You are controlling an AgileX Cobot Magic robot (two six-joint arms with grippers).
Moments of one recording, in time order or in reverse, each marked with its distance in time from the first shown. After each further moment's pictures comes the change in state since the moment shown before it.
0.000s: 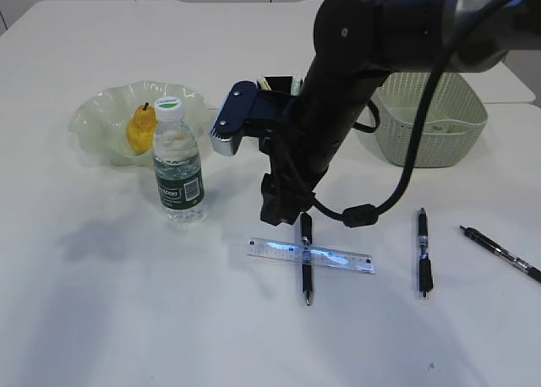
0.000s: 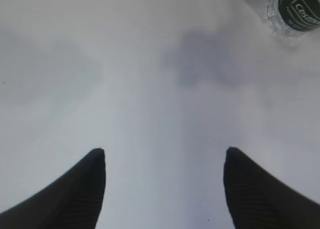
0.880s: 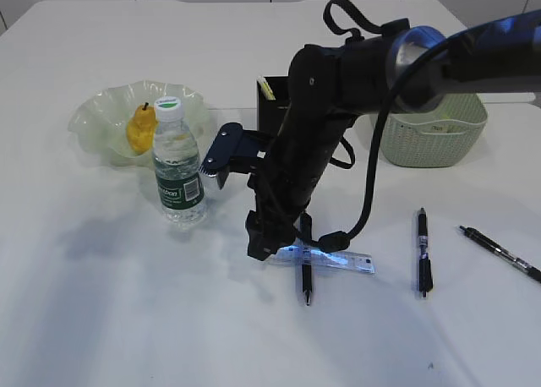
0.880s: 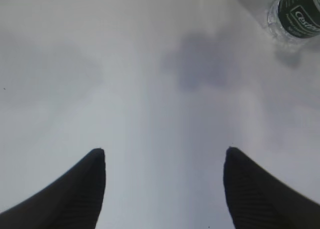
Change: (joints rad) left arm 0.000 0.010 0.000 0.000 -0.022 0.000; right arm 0.014 0.137 -0.037 0.051 -0.025 -0.007
